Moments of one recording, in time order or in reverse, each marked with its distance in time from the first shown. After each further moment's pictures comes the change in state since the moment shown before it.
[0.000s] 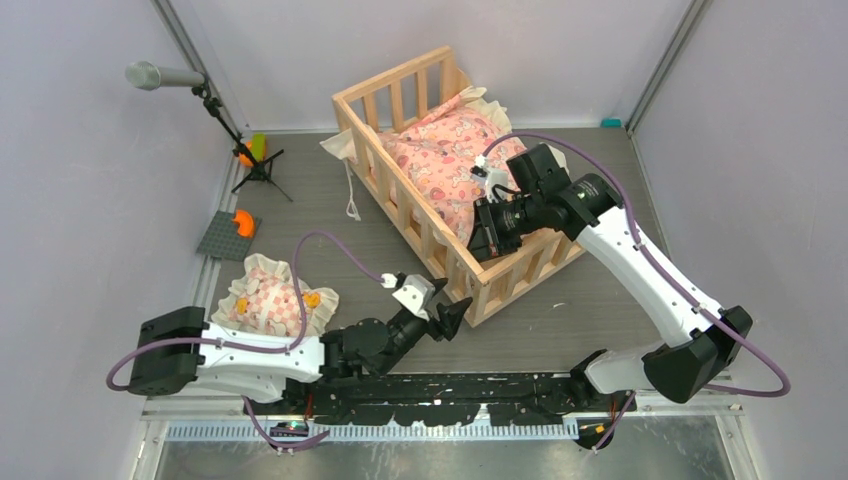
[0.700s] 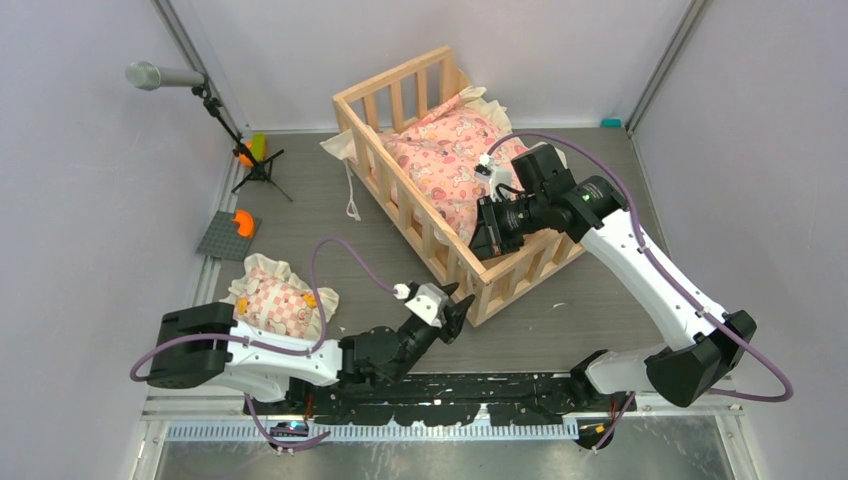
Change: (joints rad) left arm -0.039 0.160 0.030 0.192 -0.099 0.116; right arm -0.013 -0.023 -0.023 0.031 0.000 0.000
